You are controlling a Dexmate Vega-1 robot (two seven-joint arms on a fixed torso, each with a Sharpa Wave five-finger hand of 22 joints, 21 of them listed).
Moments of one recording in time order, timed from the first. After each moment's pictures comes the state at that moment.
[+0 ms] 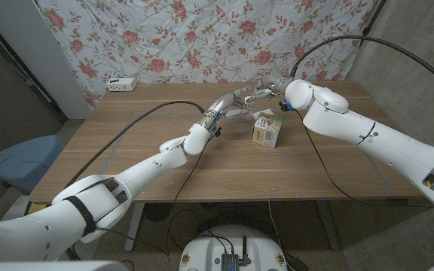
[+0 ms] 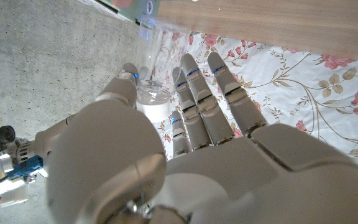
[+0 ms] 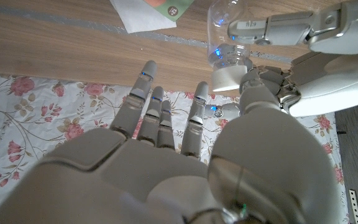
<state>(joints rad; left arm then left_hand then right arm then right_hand) 0.47 0.34 0.84 -1.04 0.33 -0.46 0.42 0.91 -0.01 0.51 -0.14 0.19 0.26 -0.13 0.18 0.17 0.94 -0.07 0.19 0.20 1.00 -0.15 0.17 0.16 0.78 0.01 0.20 0.17 -0.39 -0.79 -0.86 -2.04 -0.29 -0.82 0.26 0.71 -0.01 0.35 -0.12 0.18 0.62 0.00 0.36 0.27 0.25 0.19 0.20 0.23 0.38 0.13 0.23 0.23 0.66 0.14 0.20 0.17</state>
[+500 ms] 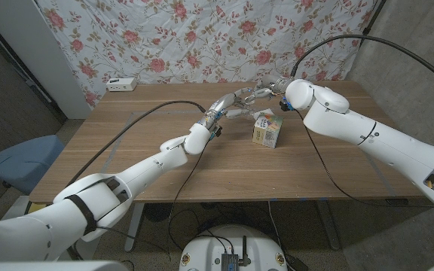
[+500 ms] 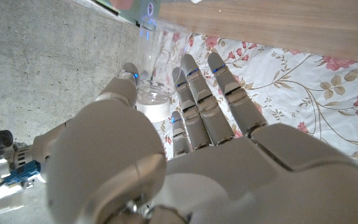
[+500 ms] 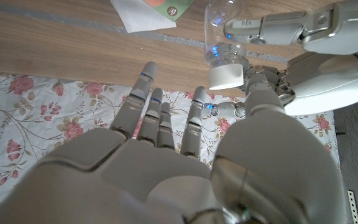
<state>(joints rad) 0.47 0.34 0.84 -1.03 0.33 -0.46 0.42 0.91 -0.01 0.51 -0.14 0.19 0.26 -0.13 0.18 0.17 0.94 -0.07 0.19 0.20 1.00 -0.15 0.17 0.16 0.78 0.01 0.20 0.17 -0.39 -0.79 -0.86 -2.04 -0.29 -0.82 0.27 0.67 -0.04 0.33 -0.12 0.18 0.58 0.03 0.34 0.26 0.23 0.20 0.20 0.23 0.37 0.15 0.22 0.23 0.65 0.15 0.20 0.17</state>
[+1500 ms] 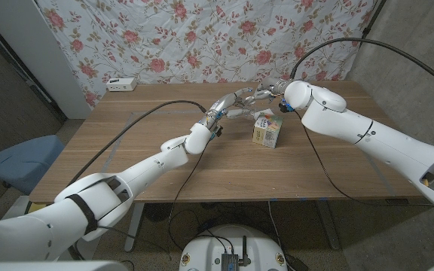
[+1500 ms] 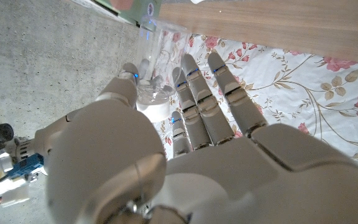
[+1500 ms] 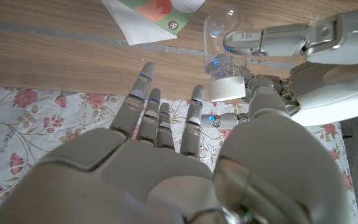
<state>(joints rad) 0.46 0.33 0.85 -1.03 0.33 -0.46 0.42 0.91 -0.01 0.51 -0.14 0.19 0.26 -0.13 0.18 0.17 0.94 -0.07 0.19 0.20 1.00 -0.15 0.17 0.16 0.78 0.01 0.20 0.17 -0.38 -0.77 -0.88 -2.01 -0.27 -0.84 0.27 0.63 -0.04 0.30 -0.10 0.18 0.60 0.05 0.34 0.26 0.22 0.21 0.20 0.23 0.36 0.17 0.22 0.23 0.64 0.16 0.19 0.17</state>
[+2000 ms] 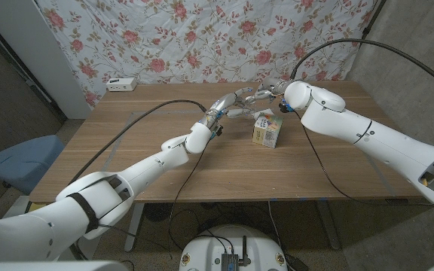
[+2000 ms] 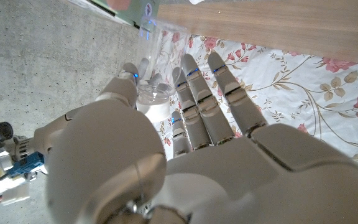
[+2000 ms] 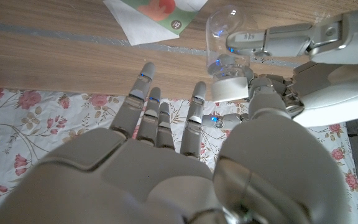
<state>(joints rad) 0.45 0.32 0.85 -1.01 0.33 -0.46 0.42 0.91 -0.01 0.51 -0.14 0.19 0.26 -0.13 0.18 0.17 0.94 -0.07 0.19 0.20 1.00 -0.15 0.17 0.16 0.78 0.01 0.20 0.17 -0.37 -0.77 -0.88 -1.99 -0.25 -0.84 0.25 0.63 -0.04 0.31 -0.11 0.18 0.65 0.04 0.37 0.27 0.22 0.21 0.20 0.23 0.38 0.16 0.22 0.23 0.64 0.16 0.19 0.17</state>
